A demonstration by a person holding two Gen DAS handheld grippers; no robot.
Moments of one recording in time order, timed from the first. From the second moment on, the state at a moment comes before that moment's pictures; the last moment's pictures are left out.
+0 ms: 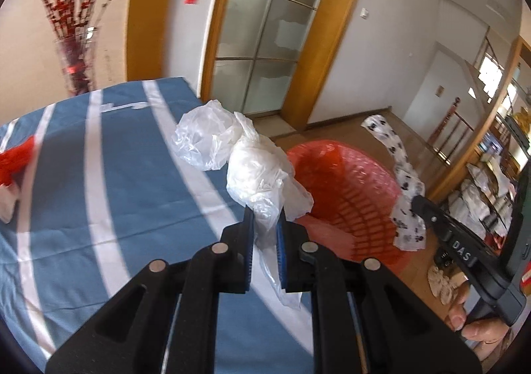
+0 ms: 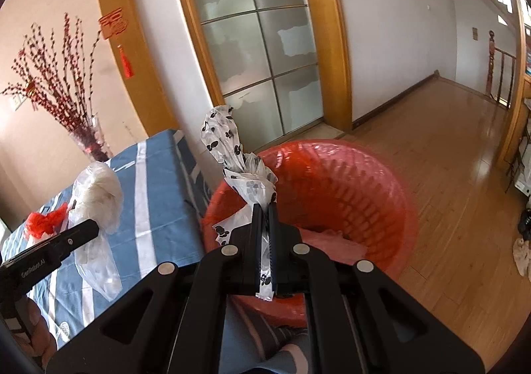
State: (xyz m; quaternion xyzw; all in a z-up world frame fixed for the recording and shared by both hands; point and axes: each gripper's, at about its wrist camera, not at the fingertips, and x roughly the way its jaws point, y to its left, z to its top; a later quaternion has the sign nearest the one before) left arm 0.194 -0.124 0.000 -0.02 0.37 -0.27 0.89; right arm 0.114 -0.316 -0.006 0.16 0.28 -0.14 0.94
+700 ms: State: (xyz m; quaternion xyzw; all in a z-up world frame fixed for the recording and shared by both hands) left arm 0.199 -0.198 -0.022 0.00 0.40 -0.32 0.86; right arm 0.110 -0.360 -0.018 0.20 0.27 -0.17 0.93
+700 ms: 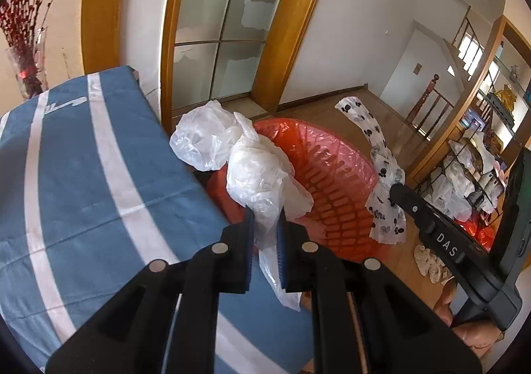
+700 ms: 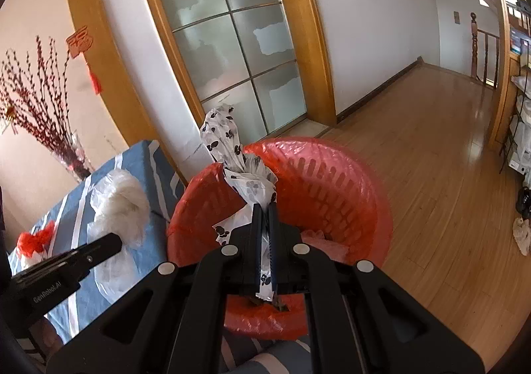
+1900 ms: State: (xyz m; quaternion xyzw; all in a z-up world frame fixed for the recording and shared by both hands) left arm 0.203 -0.061 -0.033 -0.01 0.38 -0.14 0.91; right arm 0.127 -0.327 -0.011 0.18 0.28 -0.15 0.93
